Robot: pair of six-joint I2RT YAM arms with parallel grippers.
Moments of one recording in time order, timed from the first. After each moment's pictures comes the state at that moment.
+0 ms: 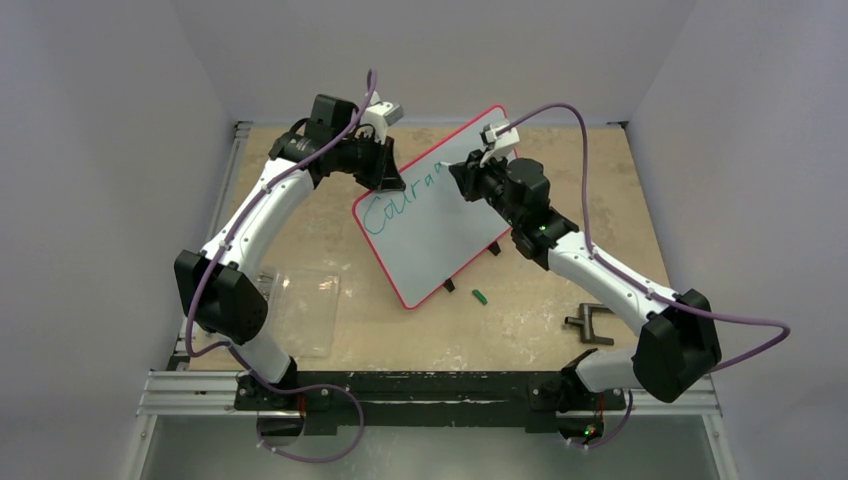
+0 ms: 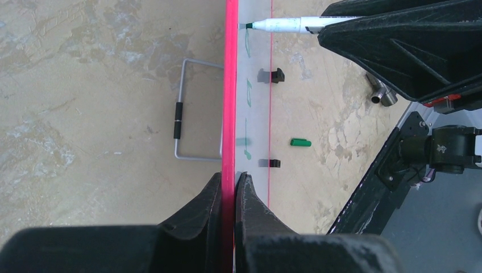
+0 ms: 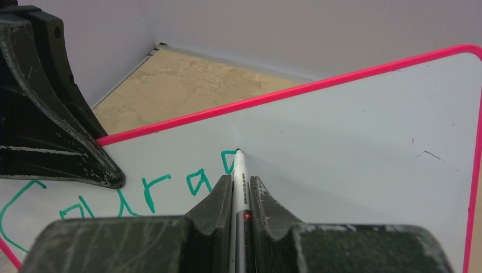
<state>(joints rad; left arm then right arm) -0.37 1.67 1.68 -0.77 0.56 0.00 0.58 1.35 1.02 0.25 0.04 0.17</state>
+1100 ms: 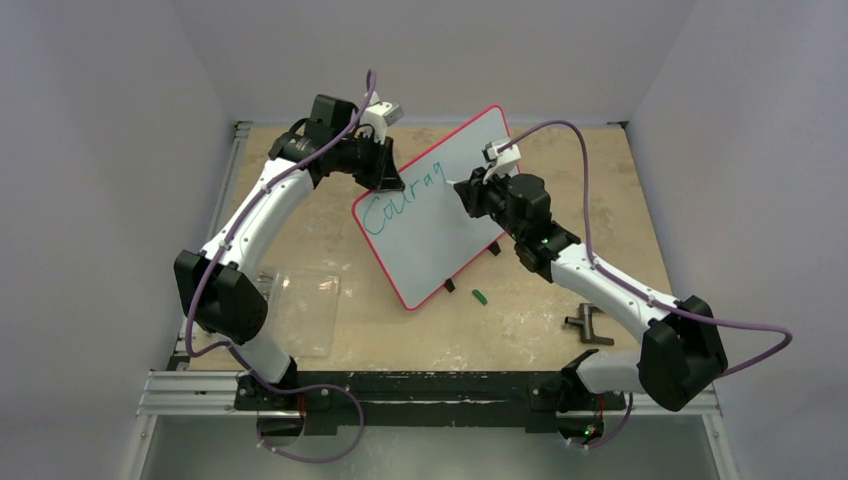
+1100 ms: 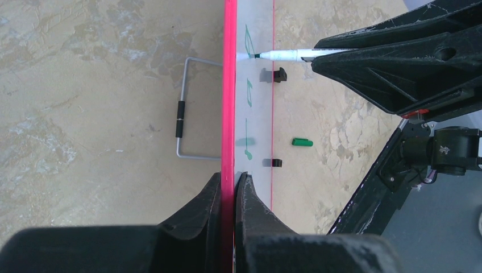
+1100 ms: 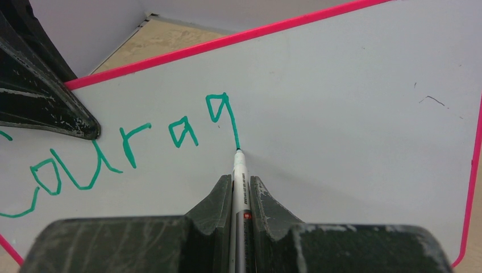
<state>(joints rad) -0.37 1.67 1.68 -0.77 0.55 0.00 0.57 1.31 0.90 0.26 0.03 0.18</state>
